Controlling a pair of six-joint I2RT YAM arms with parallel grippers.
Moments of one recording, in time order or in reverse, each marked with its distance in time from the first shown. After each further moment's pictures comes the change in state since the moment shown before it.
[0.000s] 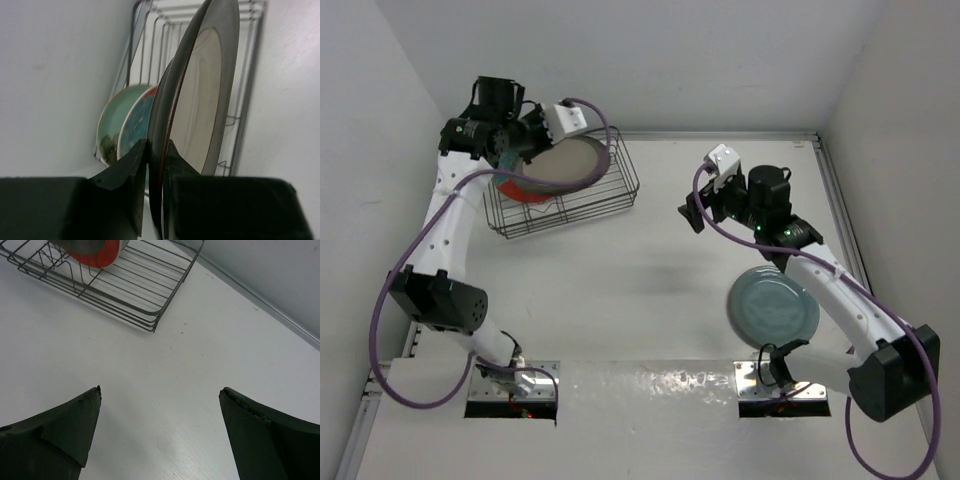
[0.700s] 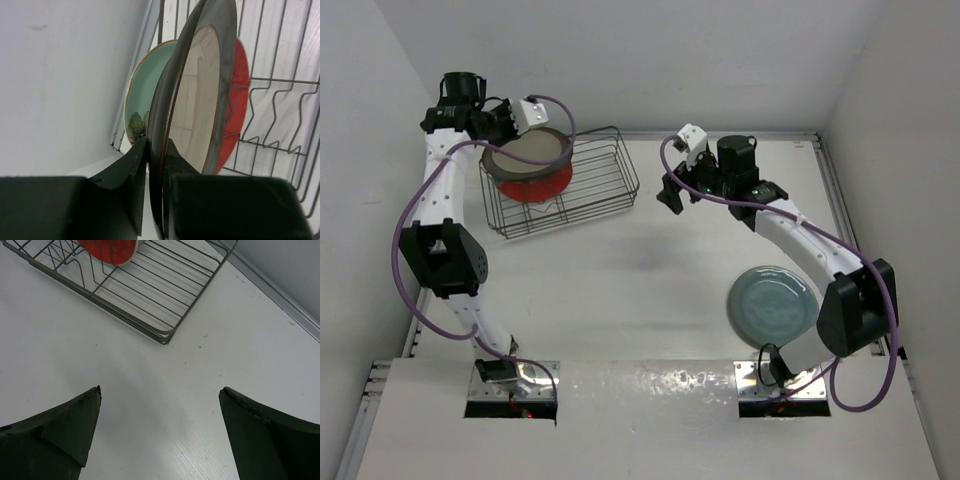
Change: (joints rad) left arm 0.279 0.289 0.129 0.048 0.138 0.246; right arm 0.000 0.353 0.256 -0.026 -0.121 -0.029
